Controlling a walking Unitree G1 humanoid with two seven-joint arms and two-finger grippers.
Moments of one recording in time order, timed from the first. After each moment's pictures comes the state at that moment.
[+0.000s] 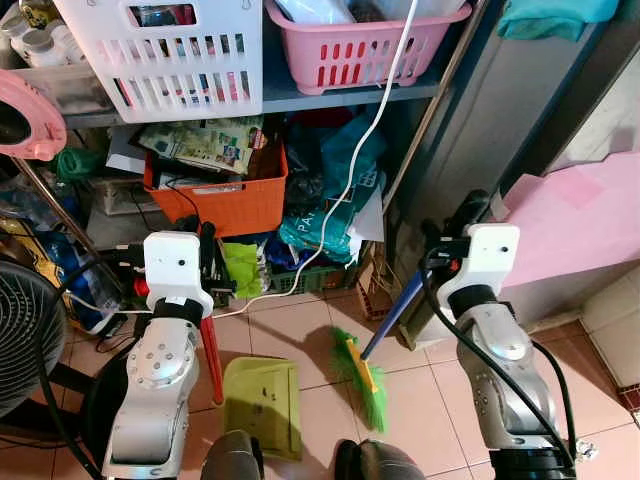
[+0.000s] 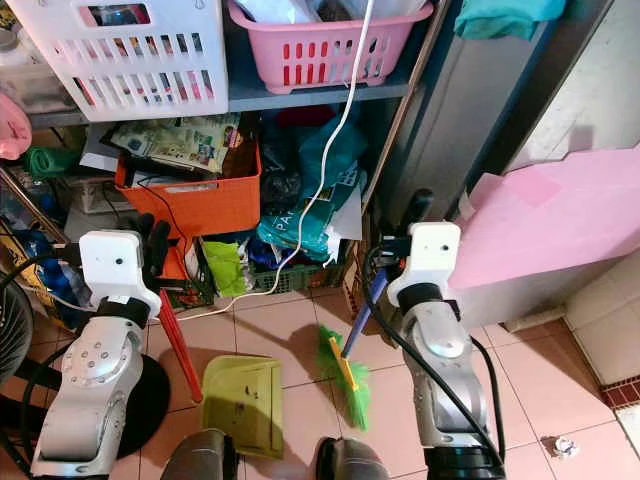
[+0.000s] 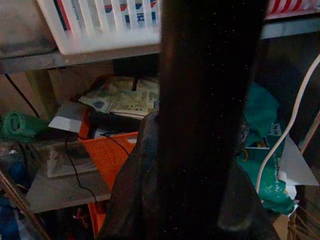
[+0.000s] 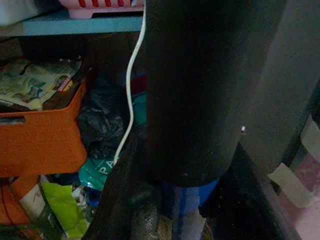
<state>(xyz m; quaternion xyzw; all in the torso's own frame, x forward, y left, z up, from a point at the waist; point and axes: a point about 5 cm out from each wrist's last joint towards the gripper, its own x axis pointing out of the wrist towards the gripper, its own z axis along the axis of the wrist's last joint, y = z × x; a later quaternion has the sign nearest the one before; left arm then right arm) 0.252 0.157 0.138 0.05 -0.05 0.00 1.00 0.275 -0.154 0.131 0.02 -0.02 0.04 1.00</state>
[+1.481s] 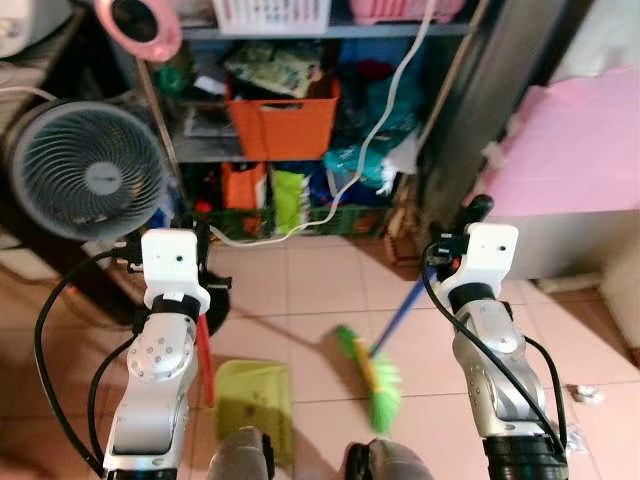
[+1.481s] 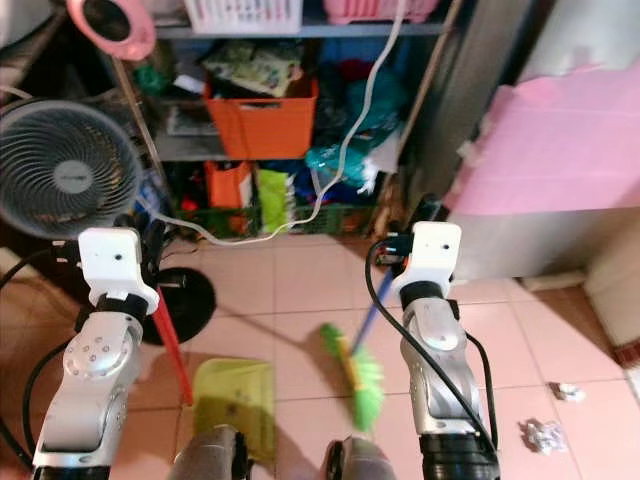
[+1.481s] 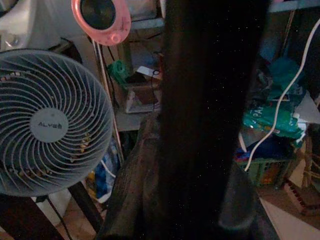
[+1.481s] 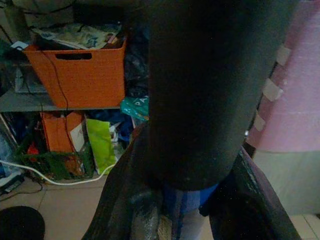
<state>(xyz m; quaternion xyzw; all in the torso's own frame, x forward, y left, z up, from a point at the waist) 0.259 0.161 0.137 0.05 -0.05 0.02 1.00 0.286 -0.163 0.121 0.00 -0.01 -0.02 1.00</state>
